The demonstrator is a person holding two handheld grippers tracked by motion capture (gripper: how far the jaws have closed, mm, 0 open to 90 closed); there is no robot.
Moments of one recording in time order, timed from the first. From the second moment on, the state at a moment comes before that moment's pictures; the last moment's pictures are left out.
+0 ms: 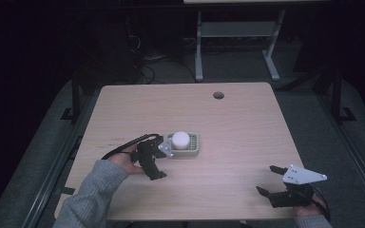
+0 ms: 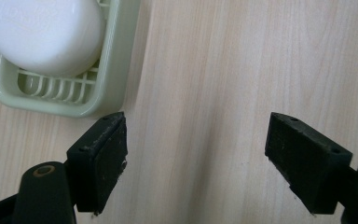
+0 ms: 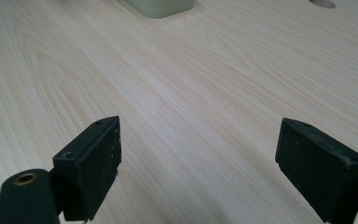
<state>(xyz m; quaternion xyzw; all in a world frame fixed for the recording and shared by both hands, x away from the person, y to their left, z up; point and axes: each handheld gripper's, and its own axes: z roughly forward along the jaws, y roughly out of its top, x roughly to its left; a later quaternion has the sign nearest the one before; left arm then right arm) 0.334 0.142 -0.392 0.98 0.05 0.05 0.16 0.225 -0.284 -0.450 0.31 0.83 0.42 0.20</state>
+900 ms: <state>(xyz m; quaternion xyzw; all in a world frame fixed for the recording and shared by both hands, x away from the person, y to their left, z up) 0.310 0.165 -0.402 0.98 0.06 0.07 0.17 0.225 -0.283 -0.451 0.31 0.83 0.42 0.20</state>
